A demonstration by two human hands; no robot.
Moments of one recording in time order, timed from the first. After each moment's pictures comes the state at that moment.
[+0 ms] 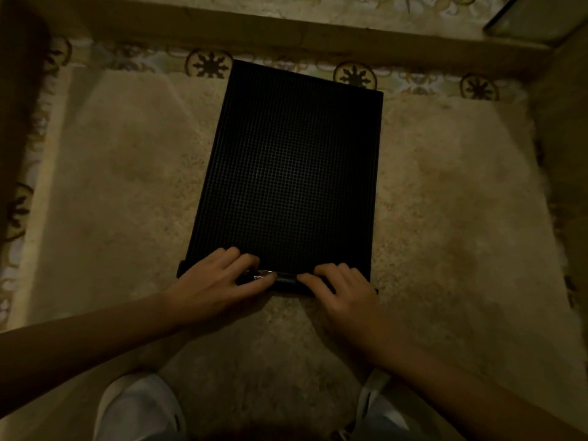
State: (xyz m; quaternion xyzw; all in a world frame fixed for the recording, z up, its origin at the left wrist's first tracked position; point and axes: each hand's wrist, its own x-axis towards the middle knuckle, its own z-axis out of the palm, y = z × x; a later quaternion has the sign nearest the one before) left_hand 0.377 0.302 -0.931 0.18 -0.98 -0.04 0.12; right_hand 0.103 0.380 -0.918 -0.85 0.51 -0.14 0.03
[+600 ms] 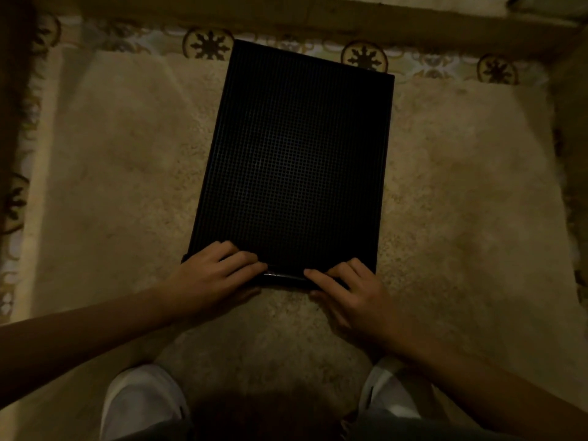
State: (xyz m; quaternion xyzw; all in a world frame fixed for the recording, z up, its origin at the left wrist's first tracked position) left_hand 0.384 0.301 -0.939 0.22 -0.96 -0.08 0.18; right_hand 0.082 0.378 -0.928 -0.85 0.48 -0.16 0.12
